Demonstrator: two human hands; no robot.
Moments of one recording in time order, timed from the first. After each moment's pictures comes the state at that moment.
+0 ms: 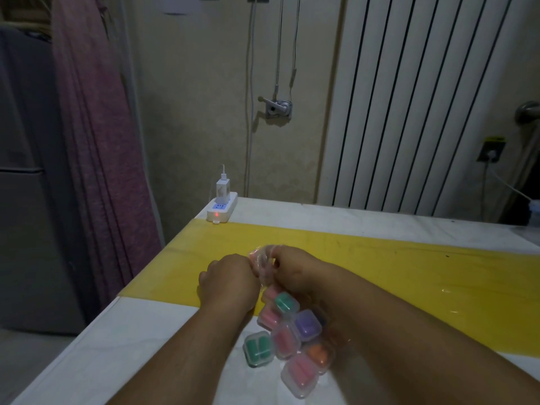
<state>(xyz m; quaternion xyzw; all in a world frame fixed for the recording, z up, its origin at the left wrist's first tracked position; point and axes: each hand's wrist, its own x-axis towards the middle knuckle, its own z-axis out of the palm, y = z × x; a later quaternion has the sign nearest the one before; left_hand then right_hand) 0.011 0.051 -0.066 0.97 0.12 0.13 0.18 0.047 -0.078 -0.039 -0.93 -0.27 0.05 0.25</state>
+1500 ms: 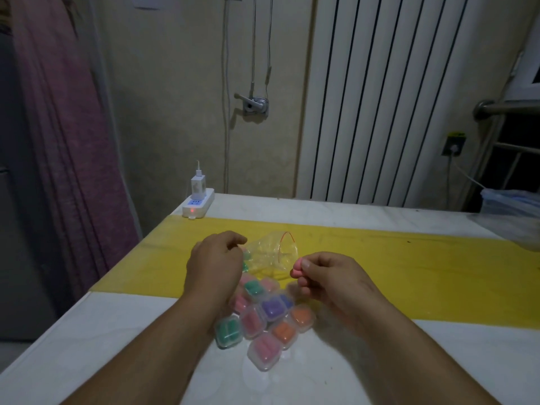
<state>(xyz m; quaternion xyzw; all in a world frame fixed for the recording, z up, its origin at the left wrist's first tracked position) -0.029 0.027 -0.036 0.87 0.04 0.21 0.44 -0.056 -0.159 -0.026 -0.67 0.03 0.03 0.74</state>
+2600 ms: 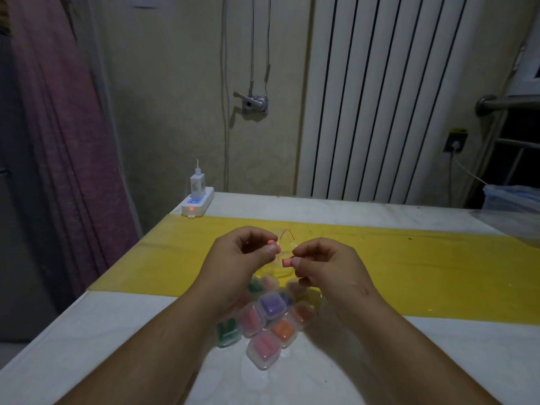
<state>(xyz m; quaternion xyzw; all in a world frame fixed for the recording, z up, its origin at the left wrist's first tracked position) -0.053 0.008 -0.021 0.70 -0.09 0.07 0.70 -0.062 -0.153 -0.022 -0.73 -0.03 -0.07 0.68</state>
